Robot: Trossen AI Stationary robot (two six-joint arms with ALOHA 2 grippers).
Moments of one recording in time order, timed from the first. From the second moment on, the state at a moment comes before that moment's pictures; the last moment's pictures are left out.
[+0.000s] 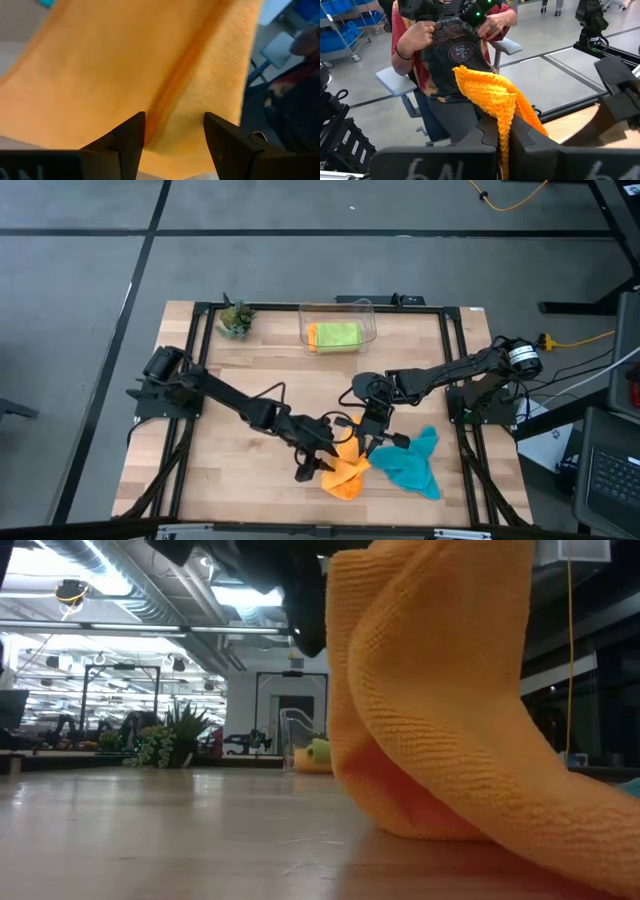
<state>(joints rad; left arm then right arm) -0.33 1.83 1.13 0.16 0.13 -0.30 0.15 1.60 1.01 0.11 -1.07 -0.34</state>
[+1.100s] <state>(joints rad) -0.47 1.50 1.31 -0.62 -0.30 -0.36 0.17 1.60 1.01 0.18 -0.56 -0.32</state>
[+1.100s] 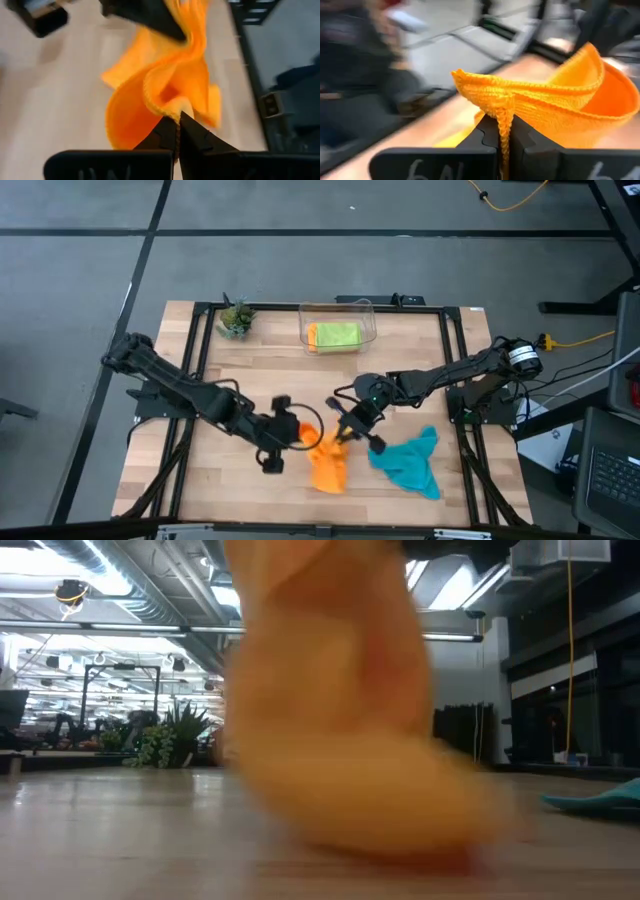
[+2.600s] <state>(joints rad) -0.57 1.49 1.72 -1.41 -0.43 -0.73 0.32 1.69 1.29 0.29 -0.09 -0.22</state>
